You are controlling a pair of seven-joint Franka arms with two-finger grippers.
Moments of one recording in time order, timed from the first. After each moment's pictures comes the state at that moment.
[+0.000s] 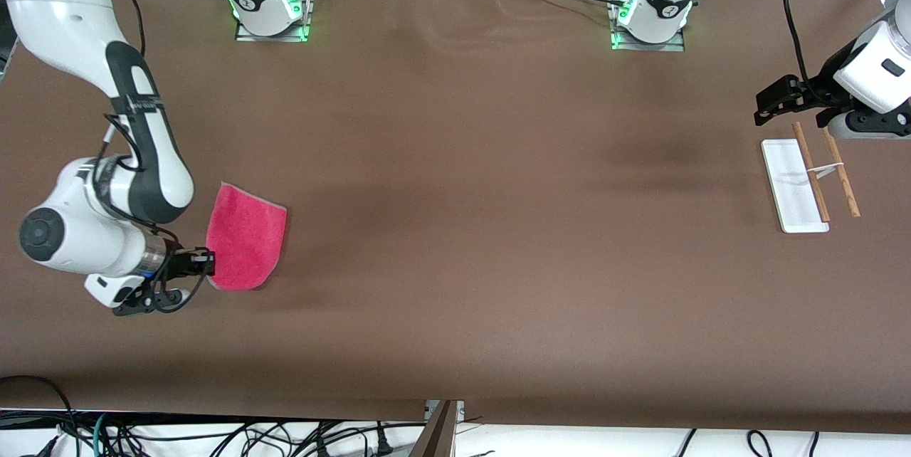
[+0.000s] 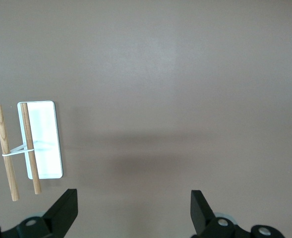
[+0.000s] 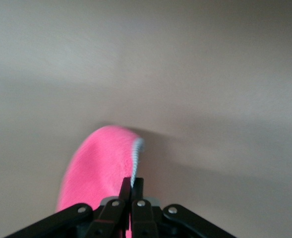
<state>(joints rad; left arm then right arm) 0.07 -0.03 -0.10 -1.67 -0.01 1.58 -0.04 -0.06 0.70 0.08 -1.36 0.04 2.05 -0.23</state>
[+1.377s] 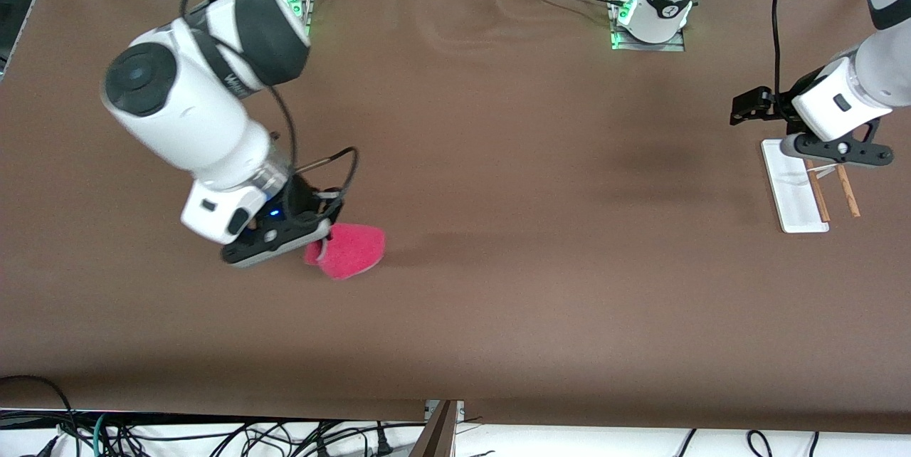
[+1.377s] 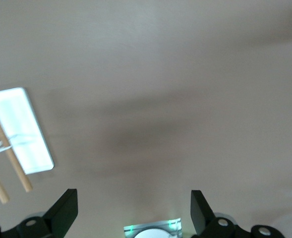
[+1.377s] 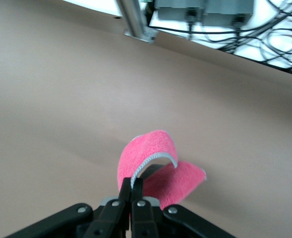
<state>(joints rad) 0.07 0.07 -0.11 -1.67 -0.05 1.49 0.16 0.38 0.58 0.10 -1.04 0.04 1.86 0.10</state>
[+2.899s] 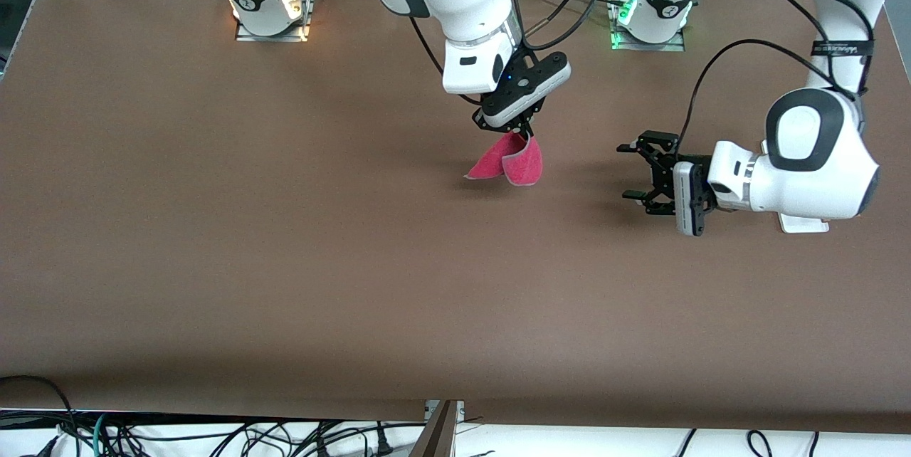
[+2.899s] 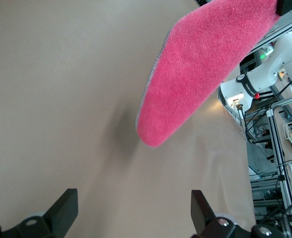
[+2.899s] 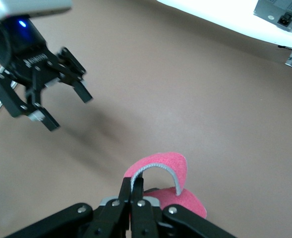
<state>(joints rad) 0.06 0.38 -0.12 -1.80 -0.81 1.71 1.29 0.80 0.62 0.10 -1.04 0.00 2.10 0.32</state>
